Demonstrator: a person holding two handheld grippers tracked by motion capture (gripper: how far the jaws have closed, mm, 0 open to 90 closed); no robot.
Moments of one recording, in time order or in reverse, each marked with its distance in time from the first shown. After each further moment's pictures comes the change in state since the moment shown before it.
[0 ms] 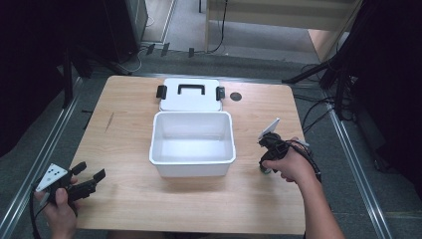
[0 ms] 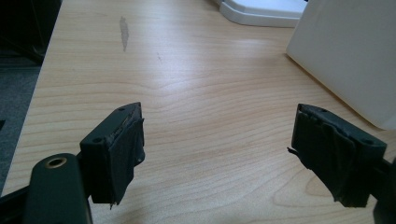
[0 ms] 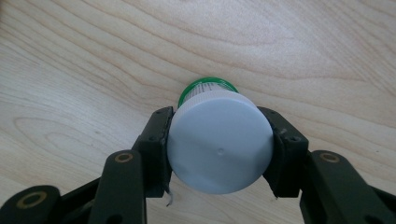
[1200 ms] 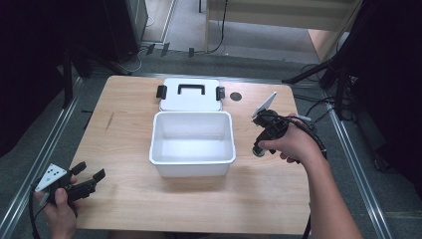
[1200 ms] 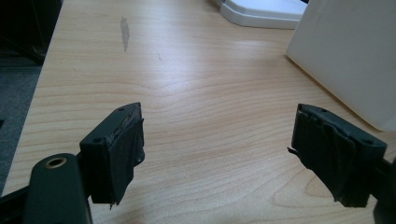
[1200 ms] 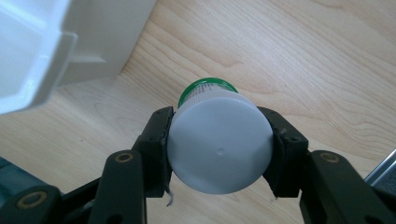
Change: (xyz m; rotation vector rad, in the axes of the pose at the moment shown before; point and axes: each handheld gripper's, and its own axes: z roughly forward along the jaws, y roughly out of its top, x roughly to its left) left arm 0.001 0.000 -0.001 -0.004 -0.001 -0.006; right arm 0.020 0.028 -0.088 -0.062 0.058 -0.108
